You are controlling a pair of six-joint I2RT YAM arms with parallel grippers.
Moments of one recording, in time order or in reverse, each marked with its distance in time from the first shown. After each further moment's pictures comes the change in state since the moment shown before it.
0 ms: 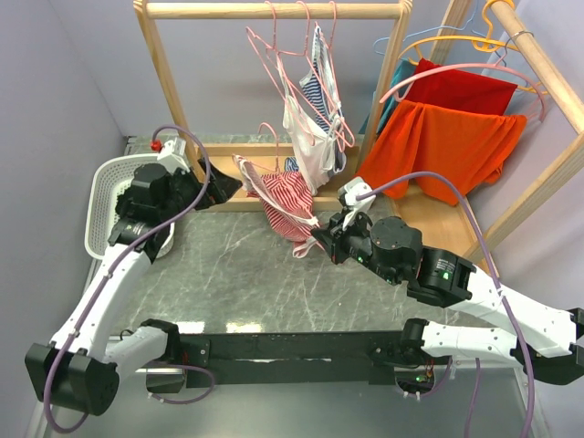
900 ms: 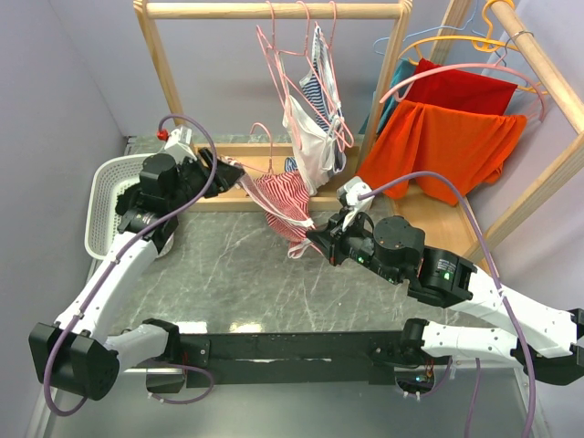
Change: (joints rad) left arm -0.053 0.097 0.053 0.124 -0.032 -0.061; right arm 0.000 -0.004 0.000 0.039 -0.079 0.019
